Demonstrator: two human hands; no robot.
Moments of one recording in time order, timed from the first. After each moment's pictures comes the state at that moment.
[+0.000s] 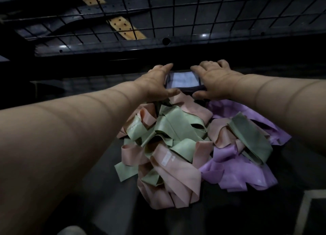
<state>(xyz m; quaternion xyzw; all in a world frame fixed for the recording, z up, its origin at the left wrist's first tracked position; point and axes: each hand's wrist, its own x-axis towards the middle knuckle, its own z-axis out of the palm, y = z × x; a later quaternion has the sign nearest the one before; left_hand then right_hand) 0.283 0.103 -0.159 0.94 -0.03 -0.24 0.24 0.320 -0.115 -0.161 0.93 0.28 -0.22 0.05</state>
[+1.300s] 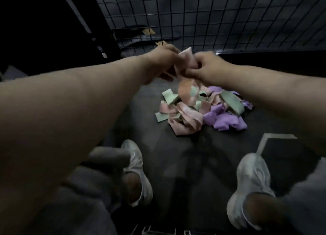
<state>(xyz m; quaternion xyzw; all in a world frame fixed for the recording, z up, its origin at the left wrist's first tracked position) 0.019 0.103 0.143 0.82 0.09 -0.16 0.54 0.047 -0.065 0.118 0.86 0.18 -0.19 -0.43</state>
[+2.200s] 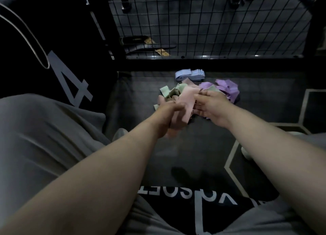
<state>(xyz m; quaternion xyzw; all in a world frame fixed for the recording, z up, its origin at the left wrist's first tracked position) -0.189 0.027 0.090 0.57 0.24 -0.16 0.76 -0.138 -0.130 0.112 0.66 -0.07 -0.28 -0.69</state>
